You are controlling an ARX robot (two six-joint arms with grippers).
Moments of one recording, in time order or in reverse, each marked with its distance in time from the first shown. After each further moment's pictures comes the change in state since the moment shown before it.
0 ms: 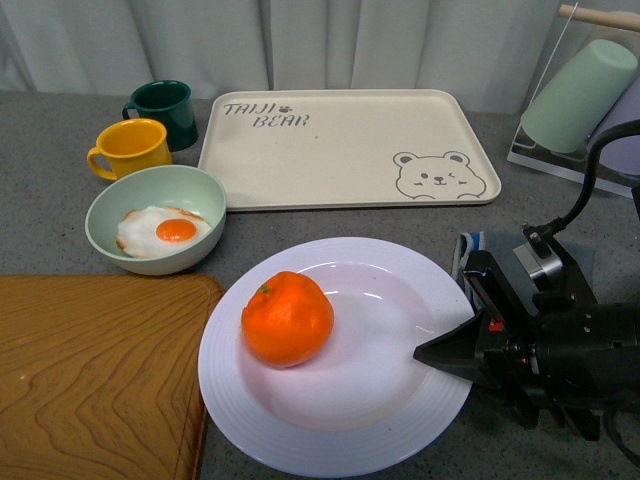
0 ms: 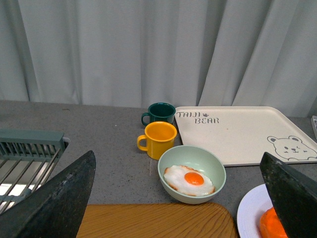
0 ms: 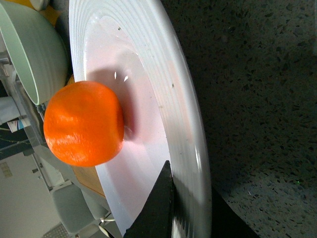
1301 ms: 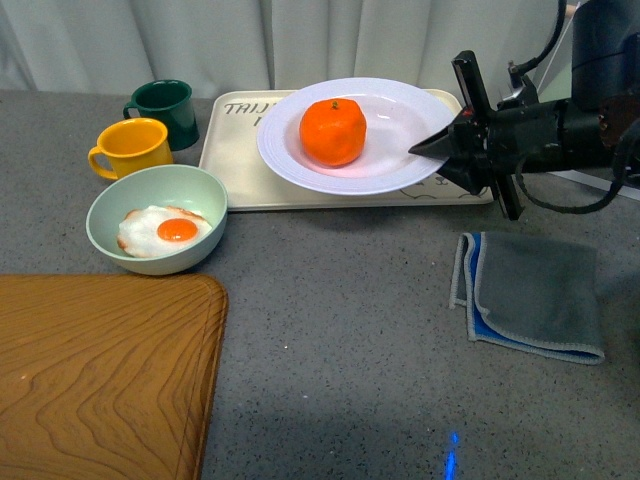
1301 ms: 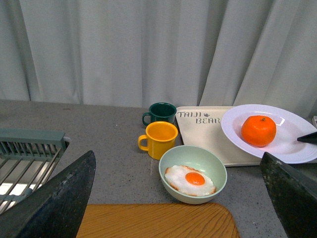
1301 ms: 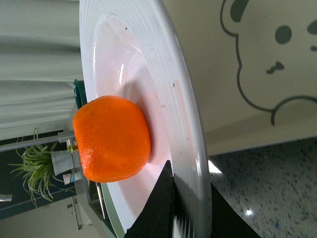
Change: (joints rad) left arm 0.000 0.000 0.000 0.000 0.000 0.000; right arm -0.116 0.361 0.761 -0.097 -0.085 0.109
